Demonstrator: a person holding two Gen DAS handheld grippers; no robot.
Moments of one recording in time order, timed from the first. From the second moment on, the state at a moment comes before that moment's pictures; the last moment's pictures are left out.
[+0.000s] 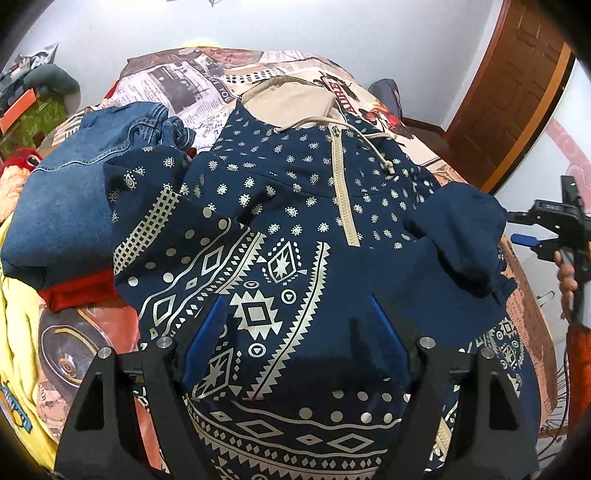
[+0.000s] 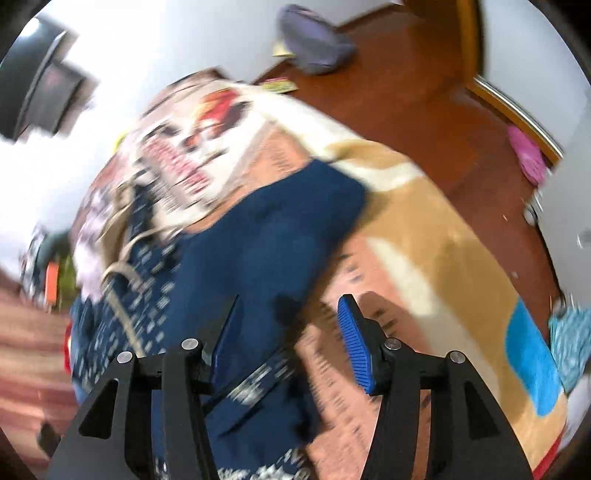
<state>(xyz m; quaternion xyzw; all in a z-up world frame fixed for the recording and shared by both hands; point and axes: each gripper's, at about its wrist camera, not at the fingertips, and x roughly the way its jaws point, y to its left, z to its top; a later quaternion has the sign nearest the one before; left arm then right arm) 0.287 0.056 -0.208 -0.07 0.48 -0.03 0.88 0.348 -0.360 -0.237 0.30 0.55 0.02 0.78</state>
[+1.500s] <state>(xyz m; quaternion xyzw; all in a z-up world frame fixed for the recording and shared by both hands) 0.177 0.165 -0.194 -0.17 0.45 0.03 0.88 0.213 -0.005 -0.218 -0.07 0.59 0.32 0.74</state>
